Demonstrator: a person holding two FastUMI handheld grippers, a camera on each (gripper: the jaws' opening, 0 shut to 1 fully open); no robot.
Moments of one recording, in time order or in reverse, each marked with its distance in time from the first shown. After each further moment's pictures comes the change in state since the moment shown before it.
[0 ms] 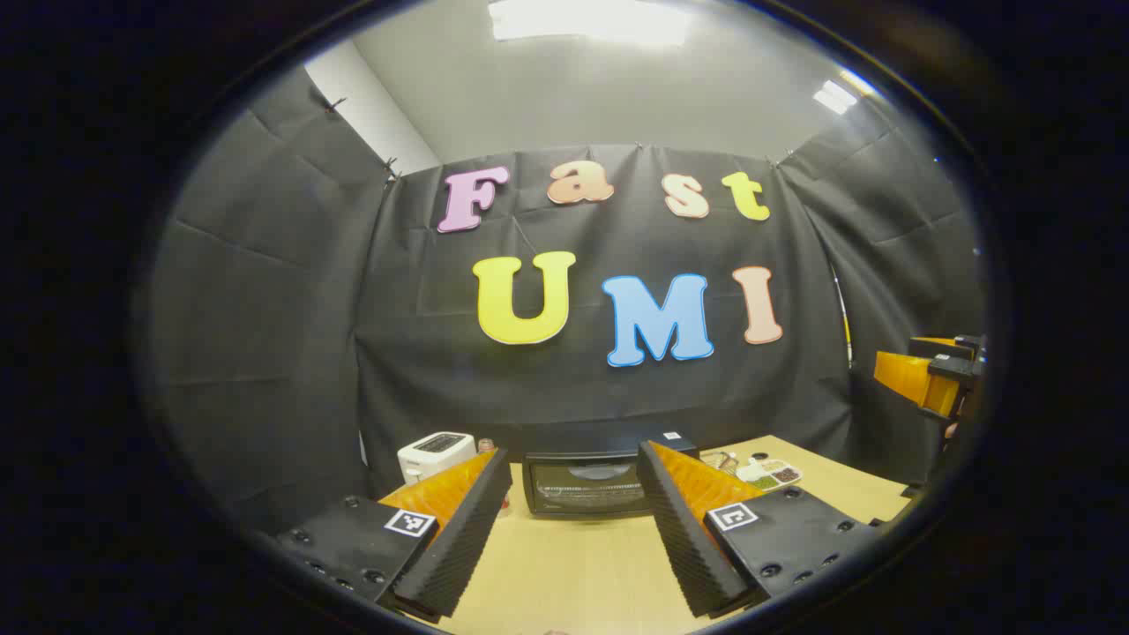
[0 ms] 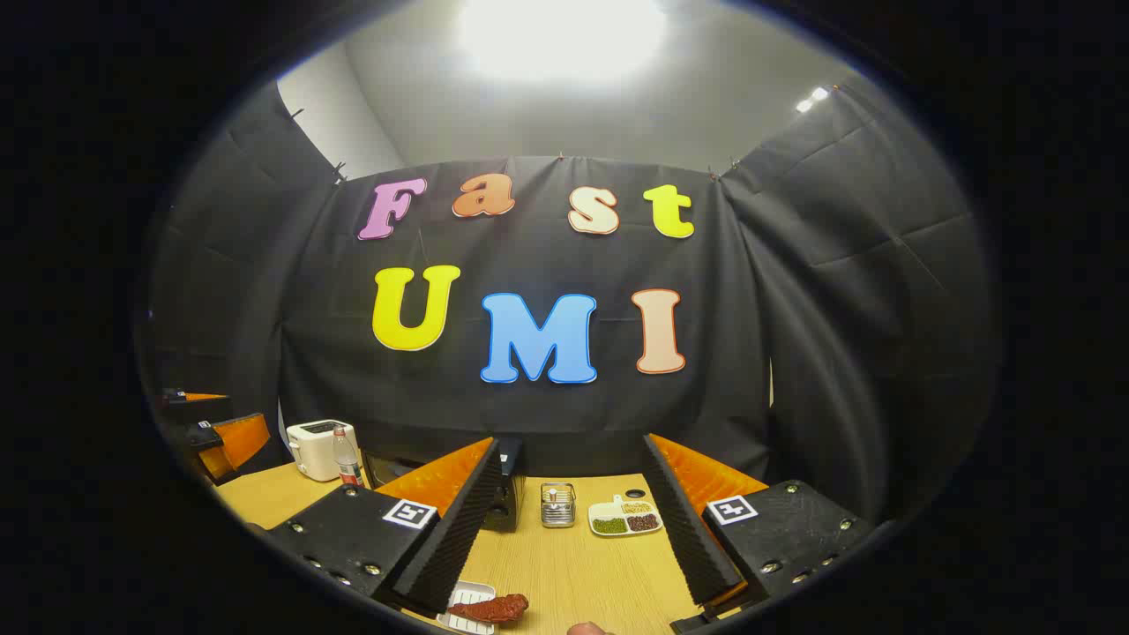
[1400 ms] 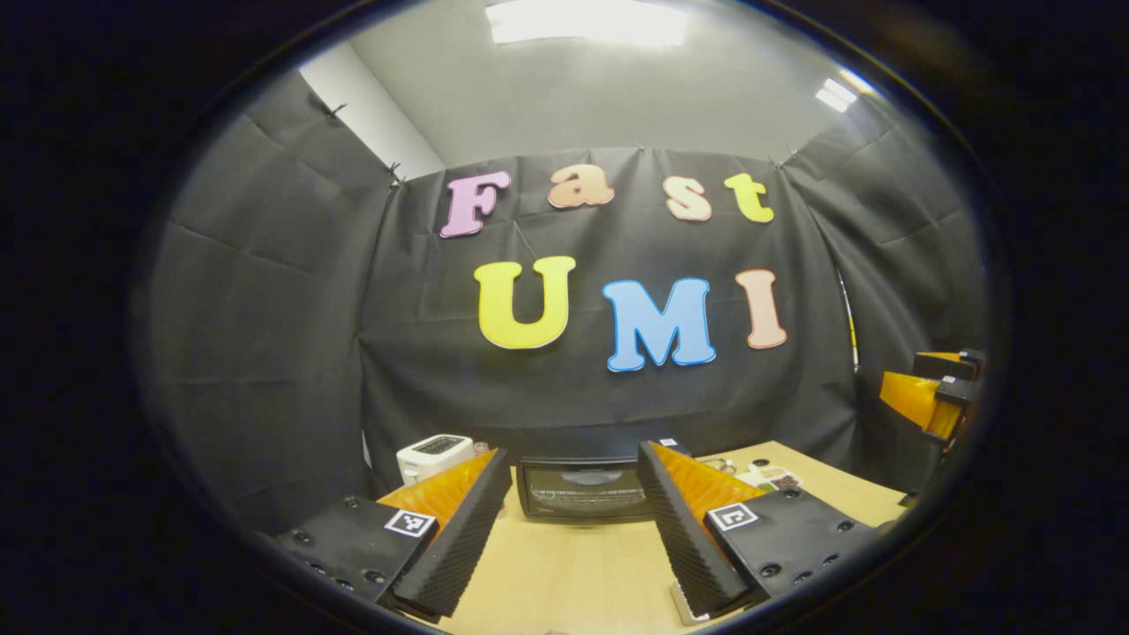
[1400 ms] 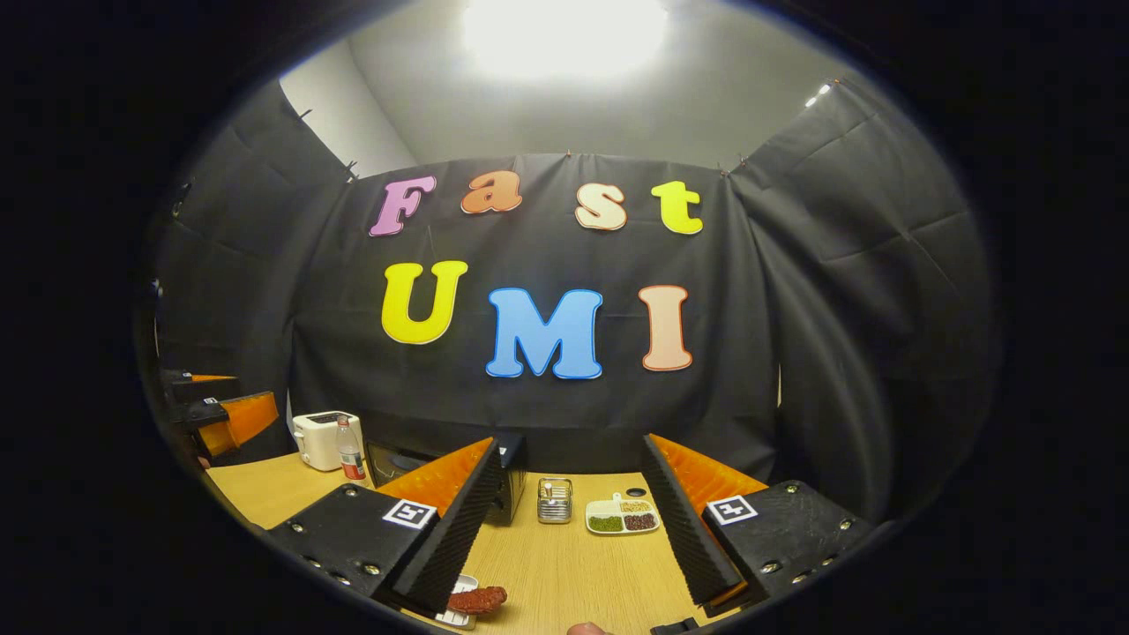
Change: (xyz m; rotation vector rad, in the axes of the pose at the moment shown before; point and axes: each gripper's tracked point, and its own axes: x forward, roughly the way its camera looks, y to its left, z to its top) left arm 0.008 -0.031 0.007 -0.001 -0.001 0.037; right arm 0.001 -0.027 -0.016 0.011 0.011 0.068
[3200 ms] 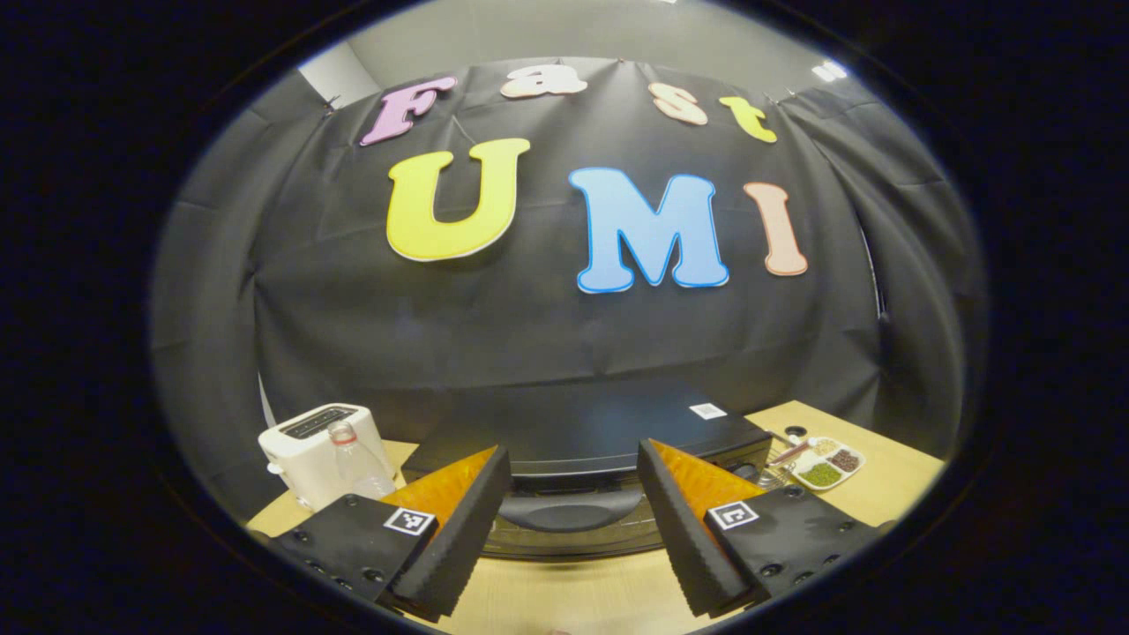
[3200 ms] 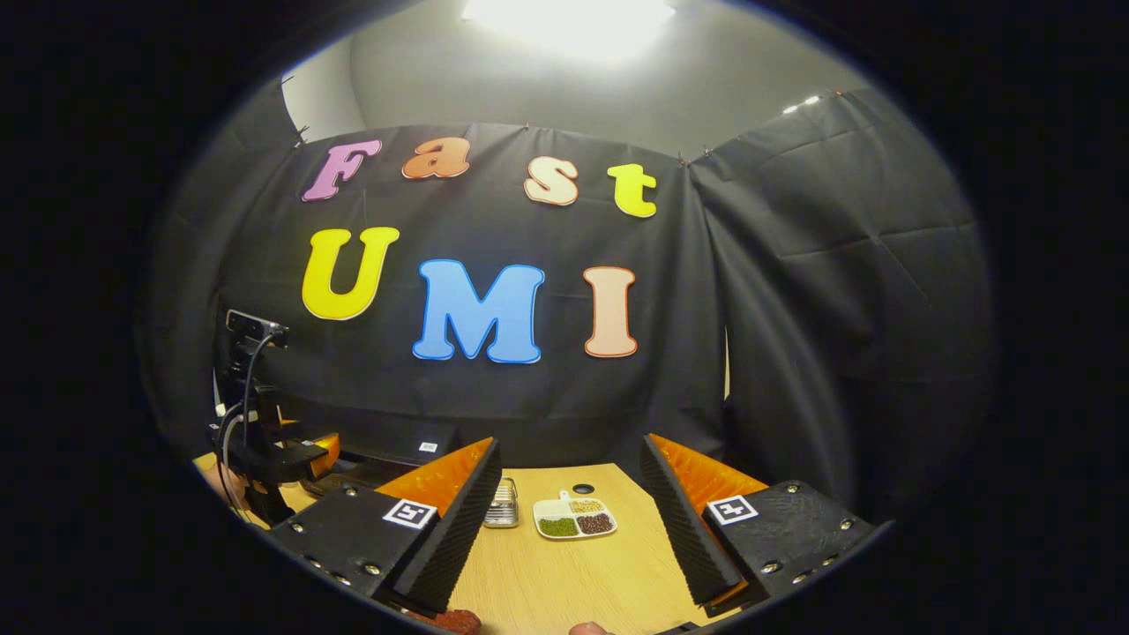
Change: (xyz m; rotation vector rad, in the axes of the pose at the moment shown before) left arm 0.313 -0.039 -0.167 0.020 0.191 -0.154; right arm 0.069 -0.020 -0.021 -0.062 0.071 -0.273
